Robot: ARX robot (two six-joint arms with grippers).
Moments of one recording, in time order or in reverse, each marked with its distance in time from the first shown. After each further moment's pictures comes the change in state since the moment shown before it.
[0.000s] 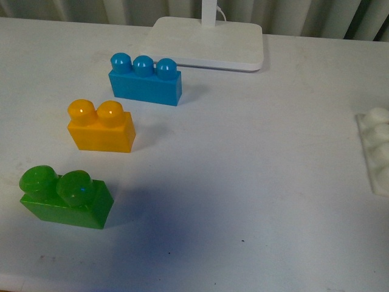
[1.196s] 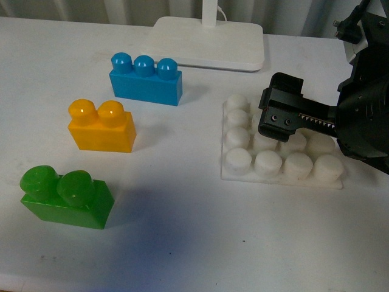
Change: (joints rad) left arm 0.000 0.000 0.000 0.000 0.000 0.000; right arm 0.564 0.119 0.124 0.015 0.255 0.554
